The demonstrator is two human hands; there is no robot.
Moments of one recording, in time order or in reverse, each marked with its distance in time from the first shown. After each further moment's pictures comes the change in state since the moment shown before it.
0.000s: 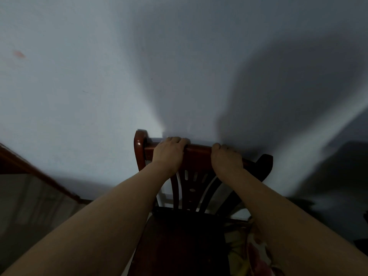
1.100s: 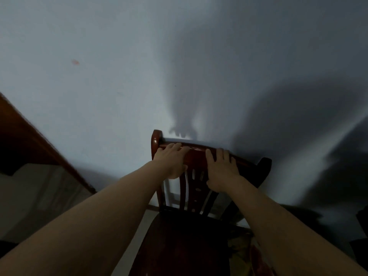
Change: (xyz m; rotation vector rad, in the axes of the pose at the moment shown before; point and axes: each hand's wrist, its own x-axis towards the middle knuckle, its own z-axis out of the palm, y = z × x) left_hand -0.054 -0.009 -0.037 0.075 -0.289 -0.066; right_hand -0.047 -0.026 -0.021 0.033 -0.198 -0.165
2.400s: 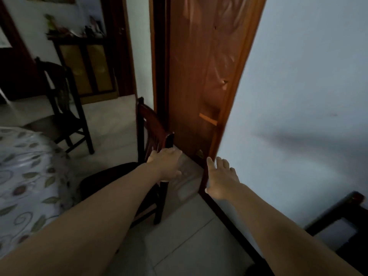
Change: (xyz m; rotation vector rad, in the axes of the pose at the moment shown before) left_hand -0.459 -0.363 0.026 -0.195 0.110 -0.715; right_hand -0.141 -0.513 -0.025 -0.189 0.137 -0.686
